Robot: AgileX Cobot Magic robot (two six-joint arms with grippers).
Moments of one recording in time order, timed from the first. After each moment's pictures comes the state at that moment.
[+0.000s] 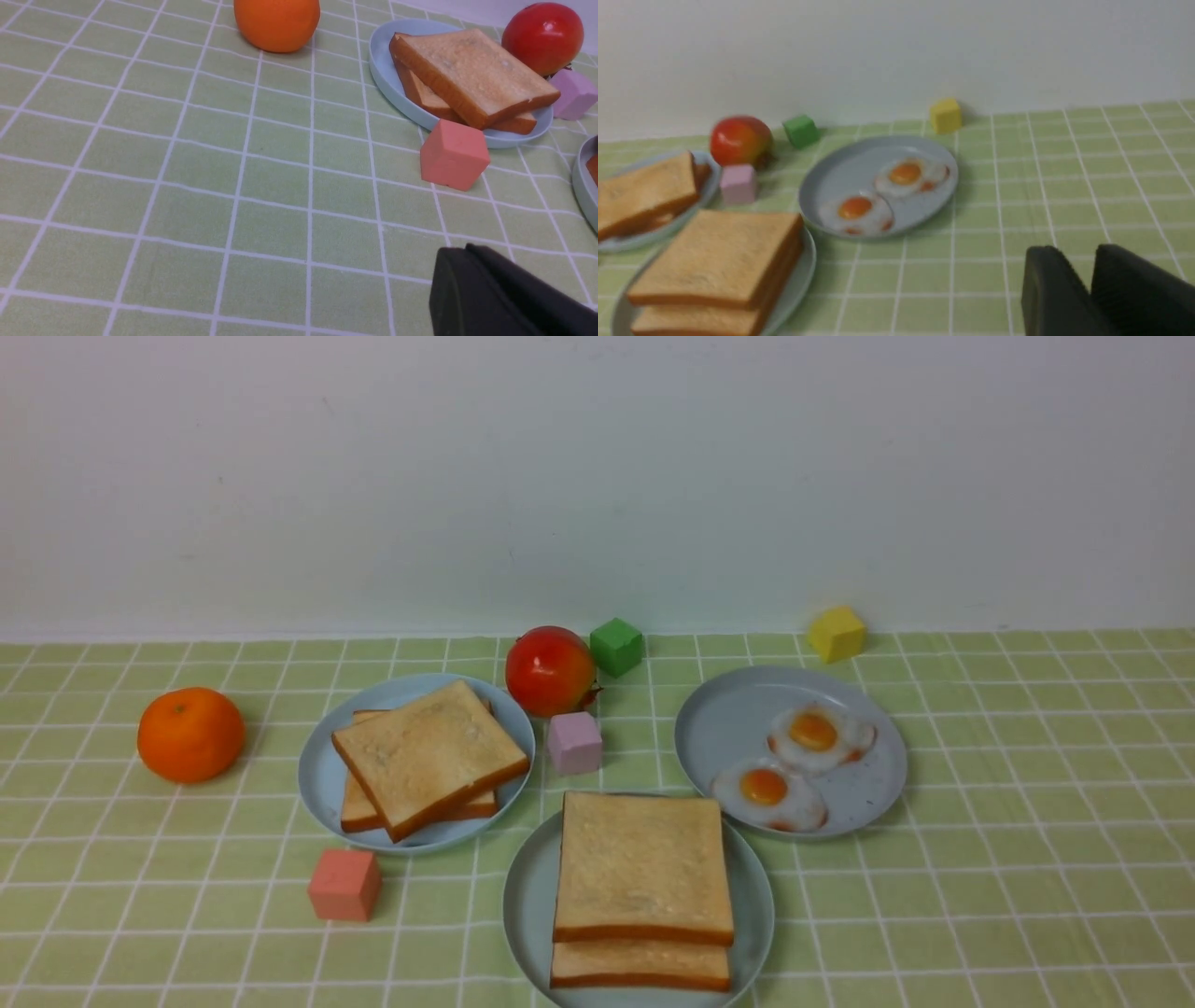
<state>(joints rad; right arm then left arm) 0.17 0.15 -0.22 -0.02 0.41 0.16 -0.07 -0.01 0.03 0.02 0.39 -0.31</state>
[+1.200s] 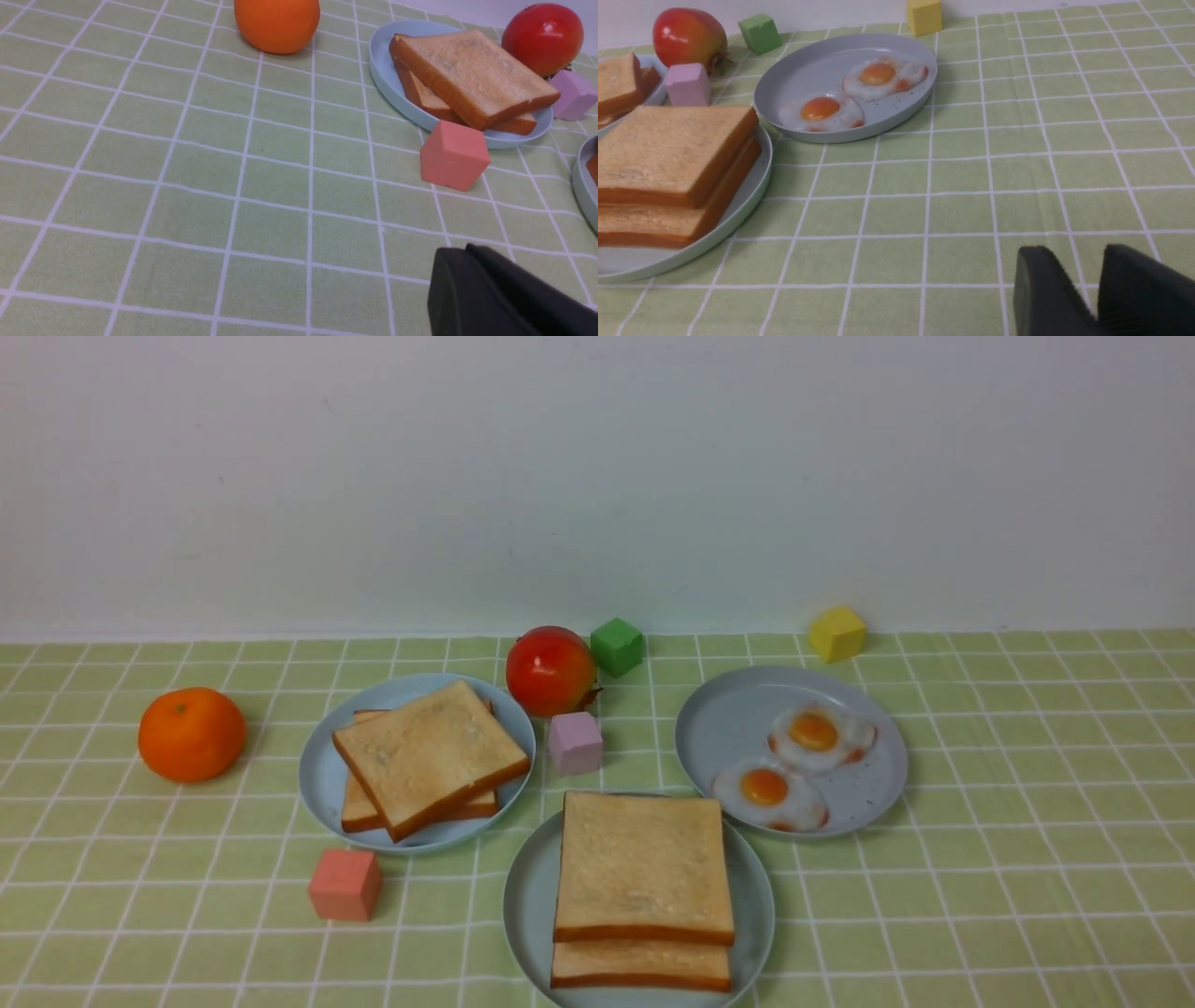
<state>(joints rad) 0.16 -0.01 0.02 -0.04 0.38 0.16 -0.07 -0.01 0.03 0.02 0.39 -0.30</state>
